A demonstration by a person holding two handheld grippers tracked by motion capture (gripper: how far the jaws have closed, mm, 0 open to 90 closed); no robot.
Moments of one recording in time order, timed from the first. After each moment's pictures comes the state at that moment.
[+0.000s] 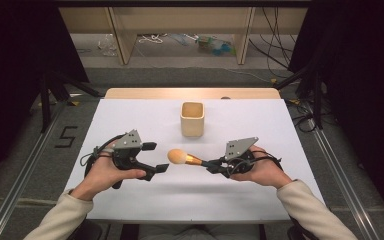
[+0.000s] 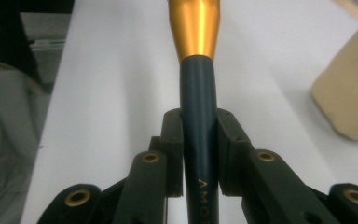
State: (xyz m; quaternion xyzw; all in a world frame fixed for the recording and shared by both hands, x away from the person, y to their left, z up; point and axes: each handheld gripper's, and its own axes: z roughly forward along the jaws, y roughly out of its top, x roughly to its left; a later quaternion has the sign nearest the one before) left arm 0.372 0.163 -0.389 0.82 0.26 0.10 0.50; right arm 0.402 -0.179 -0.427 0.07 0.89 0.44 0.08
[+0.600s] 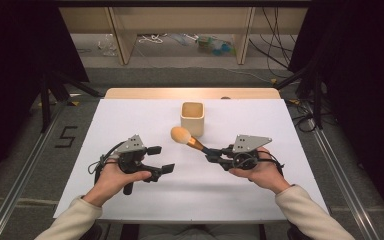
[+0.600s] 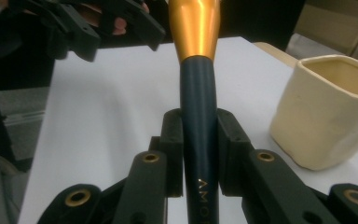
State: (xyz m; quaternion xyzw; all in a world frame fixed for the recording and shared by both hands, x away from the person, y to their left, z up) left arm 0.375 0.152 -0.416 0.77 0.30 0.07 0.56; right arm 0.399 -0.184 -0.419 0.13 0.82 0.54 0.12
